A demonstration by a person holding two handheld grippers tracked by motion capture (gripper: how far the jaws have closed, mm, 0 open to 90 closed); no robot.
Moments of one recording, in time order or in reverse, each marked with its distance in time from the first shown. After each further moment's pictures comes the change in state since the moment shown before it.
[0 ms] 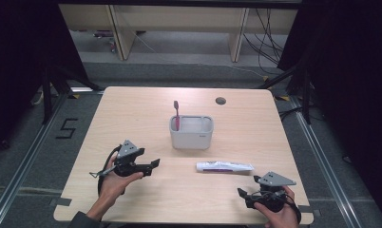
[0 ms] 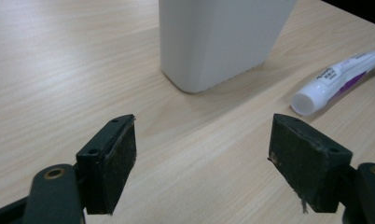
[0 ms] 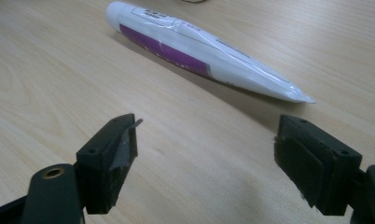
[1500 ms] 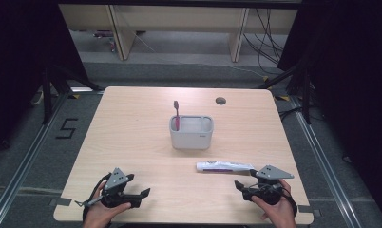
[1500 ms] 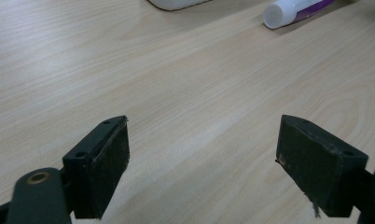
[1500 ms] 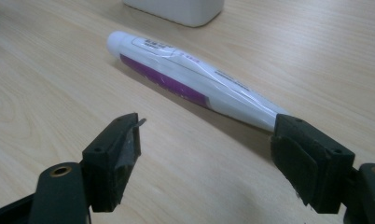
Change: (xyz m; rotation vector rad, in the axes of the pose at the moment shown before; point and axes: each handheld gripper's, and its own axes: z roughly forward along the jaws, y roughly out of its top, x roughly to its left) left arm -0.020 -0.063 -0.045 0.073 -0.027 0.024; right arm -0.001 0.017 0.008 -0.038 -0.001 0.030
